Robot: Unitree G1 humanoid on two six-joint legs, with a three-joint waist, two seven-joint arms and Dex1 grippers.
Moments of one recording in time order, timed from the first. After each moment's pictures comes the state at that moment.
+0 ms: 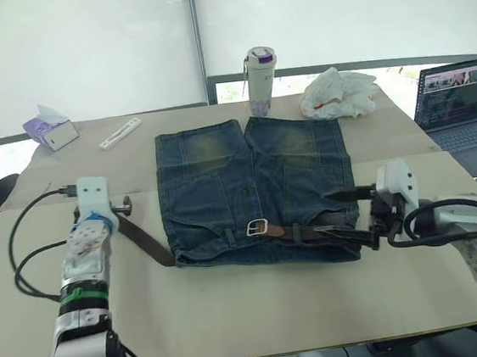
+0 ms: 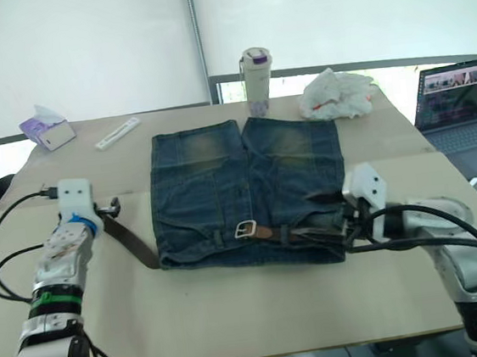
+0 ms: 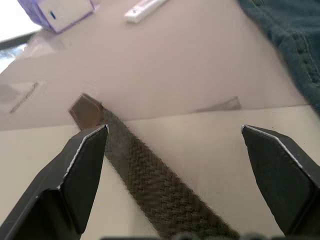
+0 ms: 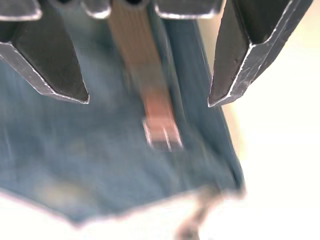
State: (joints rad) left arm -0.67 0.46 0.19 0.63 -0.04 0.33 -0.05; right arm -0.28 -0.75 -0.13 -0.41 0.58 0.53 1.04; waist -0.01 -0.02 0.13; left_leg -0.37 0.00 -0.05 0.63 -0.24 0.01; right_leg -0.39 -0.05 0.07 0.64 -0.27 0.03
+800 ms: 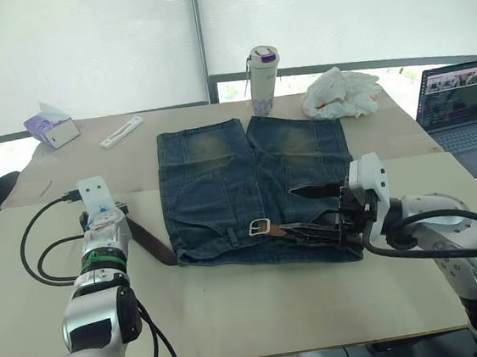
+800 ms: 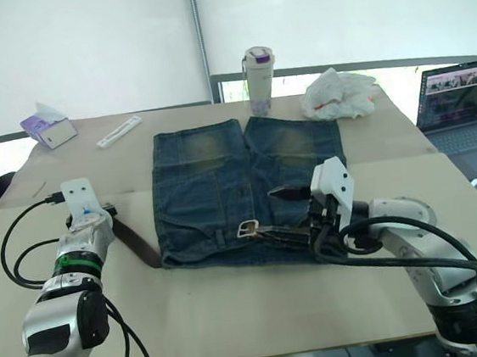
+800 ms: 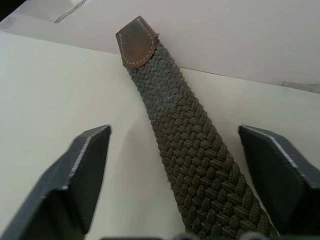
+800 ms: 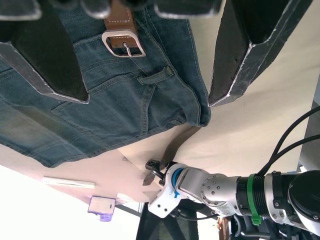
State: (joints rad) left arm -0.88 0.42 0.32 1.00 -0.08 0.34 0.30; right arm -0.31 -0.67 -0.05 -0.46 0.60 0.57 0.90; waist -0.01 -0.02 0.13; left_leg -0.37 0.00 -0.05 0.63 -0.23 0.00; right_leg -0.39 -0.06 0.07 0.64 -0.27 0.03
